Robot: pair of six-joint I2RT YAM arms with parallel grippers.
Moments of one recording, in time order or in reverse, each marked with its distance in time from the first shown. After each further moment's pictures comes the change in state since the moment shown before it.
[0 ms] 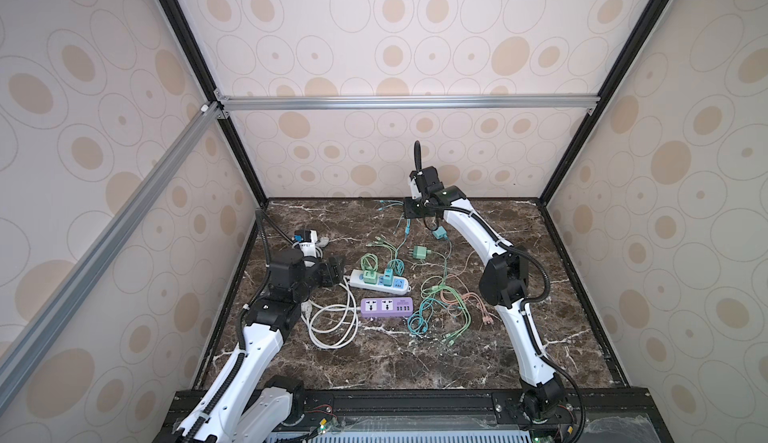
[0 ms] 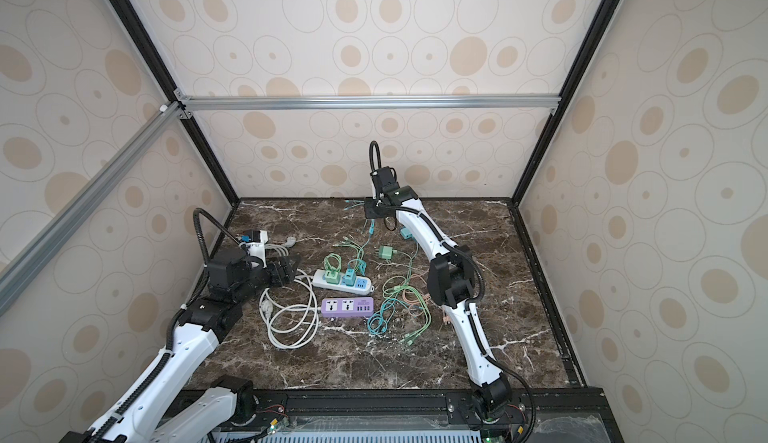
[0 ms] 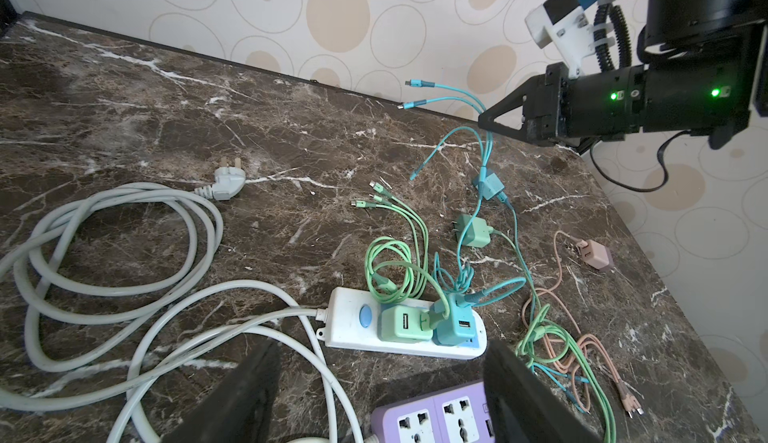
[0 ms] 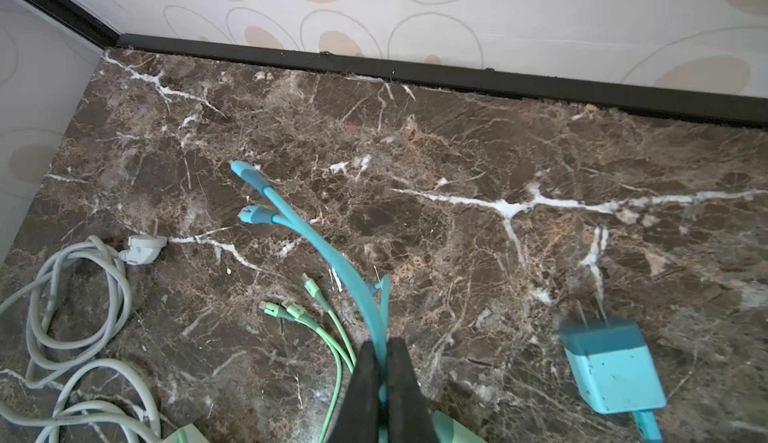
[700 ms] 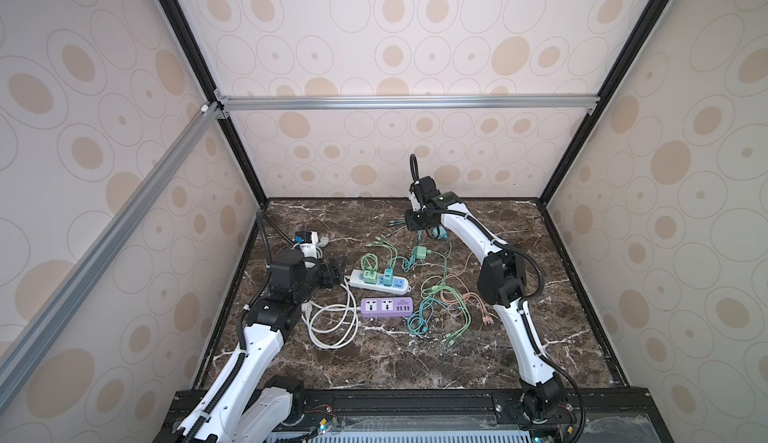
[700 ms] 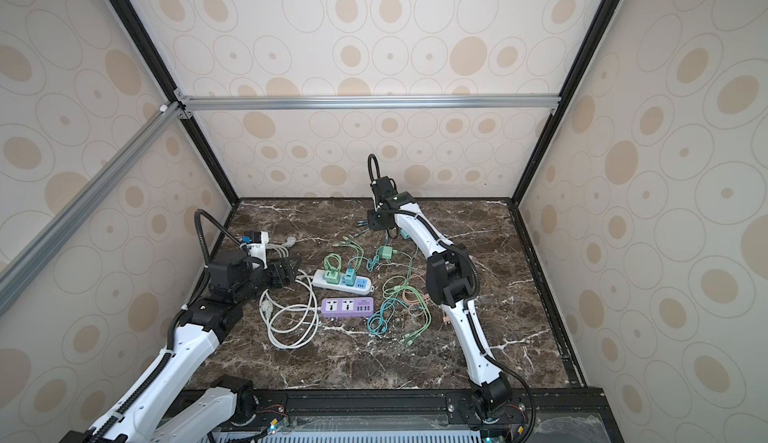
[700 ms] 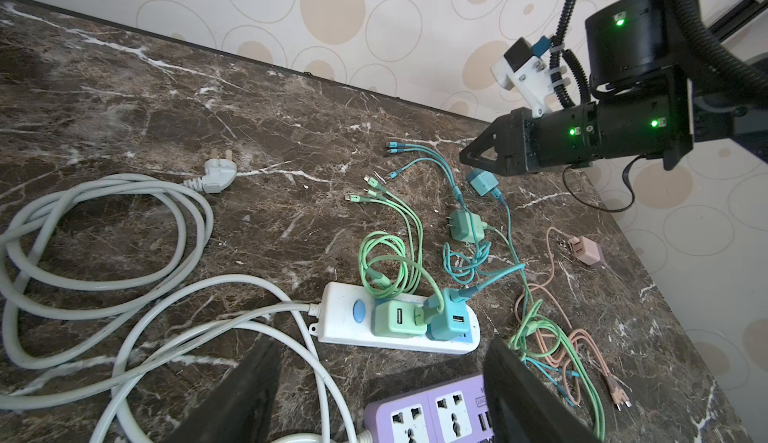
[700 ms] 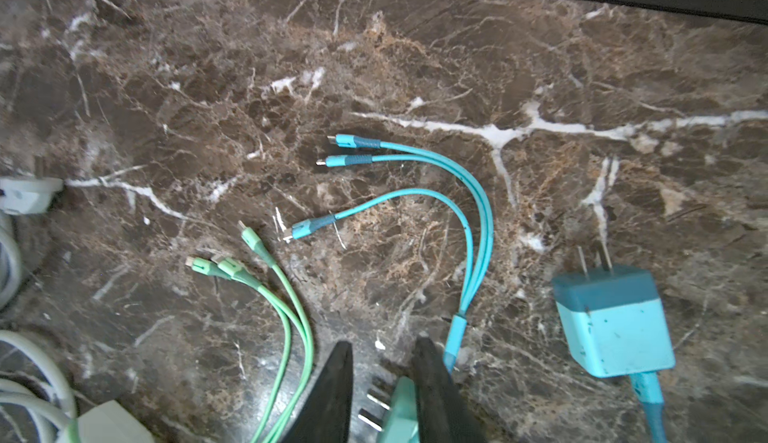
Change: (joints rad) left arm 0.000 0.000 -0.013 0.008 0.023 -0.018; right arm -0.006 0.009 -0.084 -0.070 0.031 -0.053
